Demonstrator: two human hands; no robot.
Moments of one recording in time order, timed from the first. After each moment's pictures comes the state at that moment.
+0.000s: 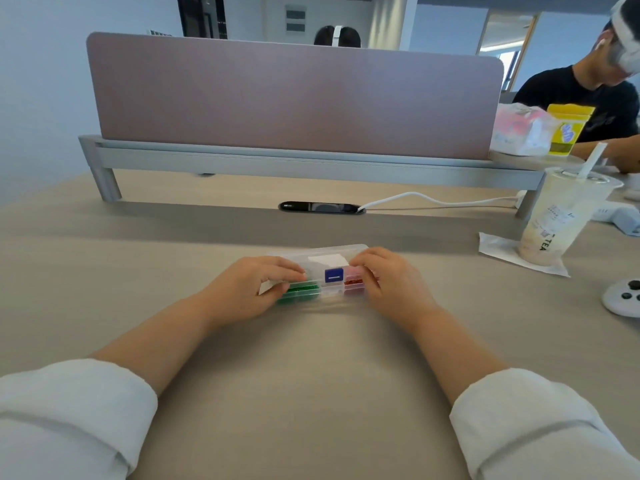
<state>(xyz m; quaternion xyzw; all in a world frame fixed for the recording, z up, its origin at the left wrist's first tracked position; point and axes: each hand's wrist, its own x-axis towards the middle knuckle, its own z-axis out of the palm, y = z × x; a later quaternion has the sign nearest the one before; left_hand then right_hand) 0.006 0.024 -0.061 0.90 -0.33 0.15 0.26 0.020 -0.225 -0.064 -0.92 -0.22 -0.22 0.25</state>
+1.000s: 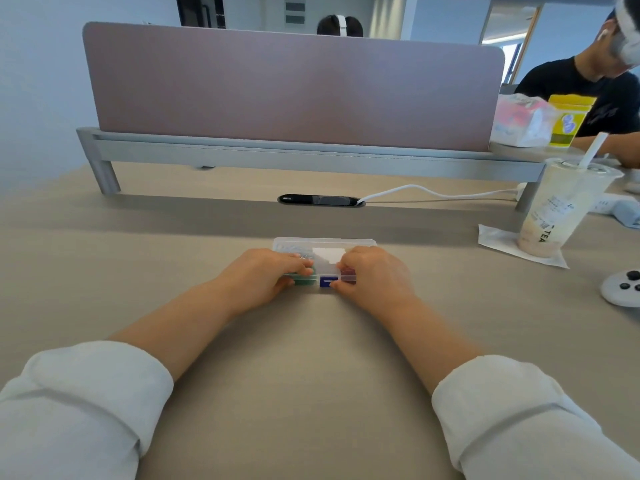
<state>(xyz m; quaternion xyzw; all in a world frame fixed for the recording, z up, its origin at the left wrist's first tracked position) 0.022 0.010 -0.068 0.93 -0.31 0.18 0.12 0.010 -0.200 -0.053 -0.97 -0.18 -0.14 0.10</state>
